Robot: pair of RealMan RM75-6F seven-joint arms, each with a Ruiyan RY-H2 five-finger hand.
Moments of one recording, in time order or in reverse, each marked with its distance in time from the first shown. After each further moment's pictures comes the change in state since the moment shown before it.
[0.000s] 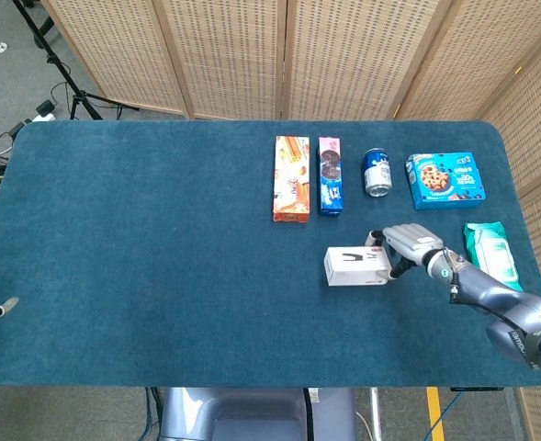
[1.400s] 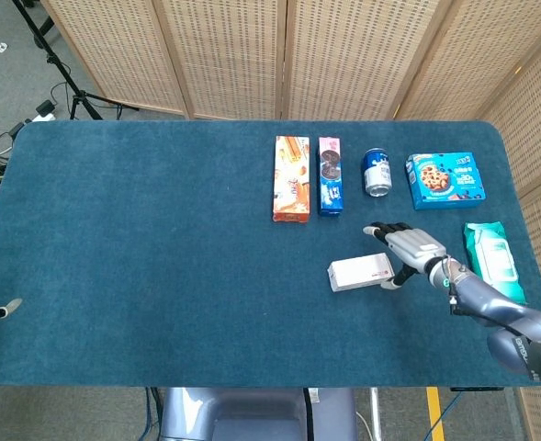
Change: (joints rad) left arm -0.003 -0.003 0.007 -0.005 0.014 0.000 0.014; right arm -0.036 0.002 -0.058 -0.084 0.184 0.177 -0.265
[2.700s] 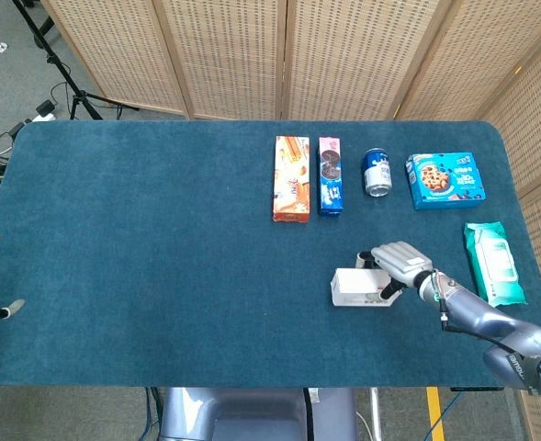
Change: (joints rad) left arm -0.004 0.000 0.005 -0.002 0.002 -0.010 0.005; right arm -0.016 -0.005 0.014 -0.033 -0.145 -0.048 0.138
